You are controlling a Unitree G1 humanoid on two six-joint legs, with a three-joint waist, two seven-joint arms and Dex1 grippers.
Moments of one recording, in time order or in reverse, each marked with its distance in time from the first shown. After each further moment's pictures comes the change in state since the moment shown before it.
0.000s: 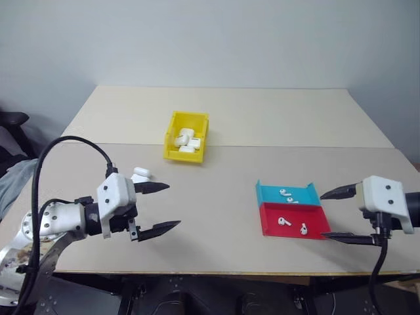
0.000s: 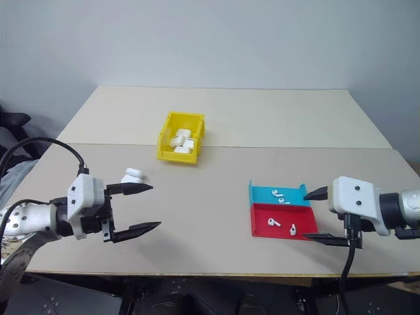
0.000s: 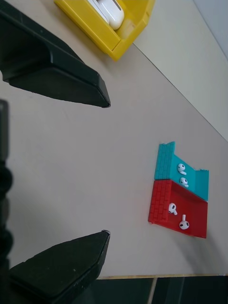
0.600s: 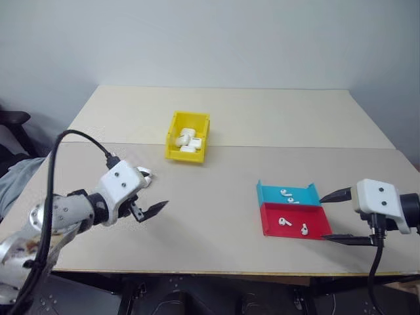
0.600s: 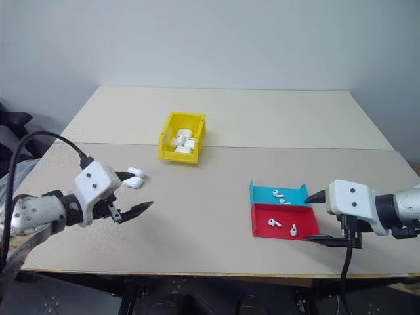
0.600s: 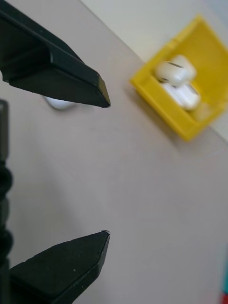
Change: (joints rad) left arm -0.216 0.106 -0.097 -0.109 0.118 0.539 0.401; right arm -0.021 -0.014 0.055 0.070 -0.038 -0.047 0.002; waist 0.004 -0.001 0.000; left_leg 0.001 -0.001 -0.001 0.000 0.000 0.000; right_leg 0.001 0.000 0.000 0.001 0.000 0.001
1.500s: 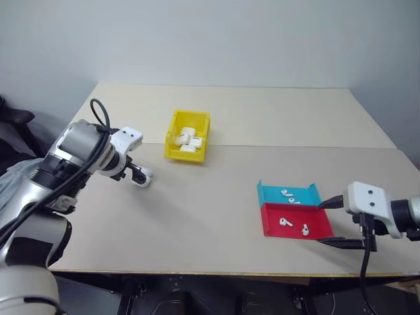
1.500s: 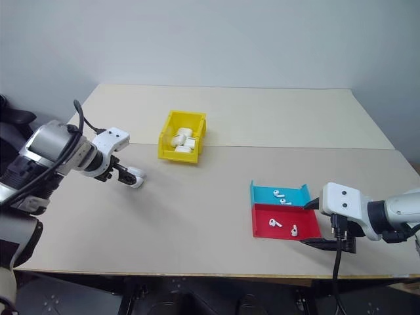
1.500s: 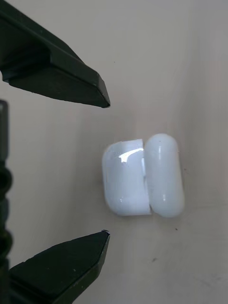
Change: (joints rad) left arm -0.915 -0.143 -0.698 1.088 0.155 0.397 -0.108; right arm 0.022 0.001 0.053 -0.012 0.001 0.114 -0.059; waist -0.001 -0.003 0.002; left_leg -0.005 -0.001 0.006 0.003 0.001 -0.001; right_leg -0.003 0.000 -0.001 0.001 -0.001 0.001
